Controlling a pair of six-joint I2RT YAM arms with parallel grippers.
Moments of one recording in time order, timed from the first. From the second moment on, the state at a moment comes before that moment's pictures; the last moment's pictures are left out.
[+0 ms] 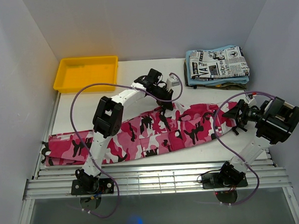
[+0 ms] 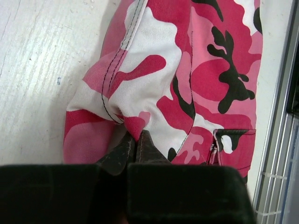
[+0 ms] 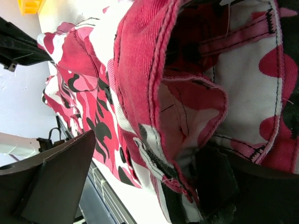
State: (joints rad) left arm -0.62 2.36 1.97 -0.57 0.80 0.23; right arm -0.66 1.95 1.10 -0.78 -1.04 -0.42
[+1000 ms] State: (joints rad) left arm -0.49 2.45 2.01 -0.44 0.79 0.20; right arm -0.65 1.96 1.13 -0.79 -1.01 -0.36
